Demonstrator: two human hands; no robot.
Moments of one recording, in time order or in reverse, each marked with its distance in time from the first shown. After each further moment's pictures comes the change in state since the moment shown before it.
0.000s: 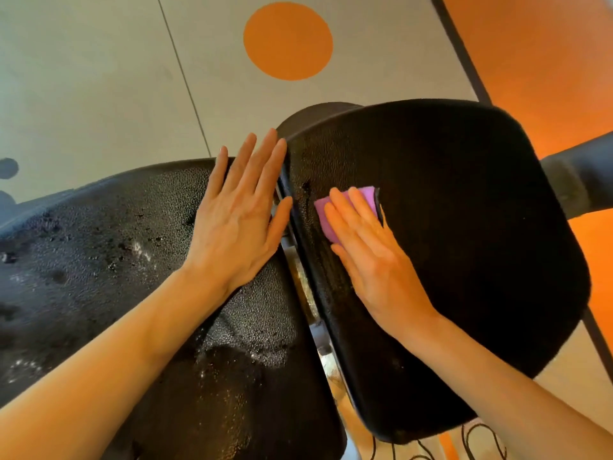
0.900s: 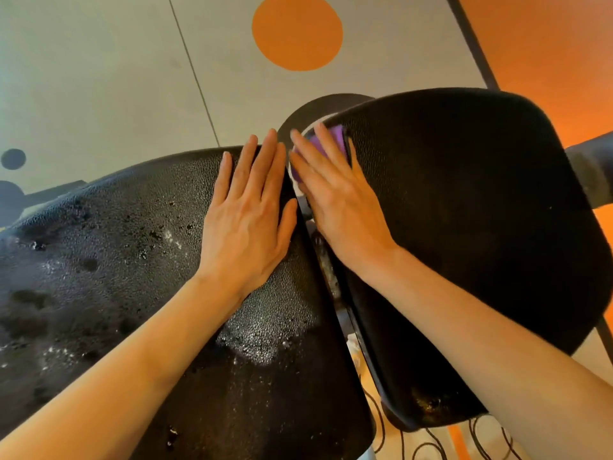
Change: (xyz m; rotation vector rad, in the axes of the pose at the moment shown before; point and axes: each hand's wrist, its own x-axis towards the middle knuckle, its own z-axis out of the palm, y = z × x) left_hand -0.023 -0.014 0.004 0.025 0.039 -0.049; right_hand 0.081 -0.035 0.024 -0.164 0.044 -0.051
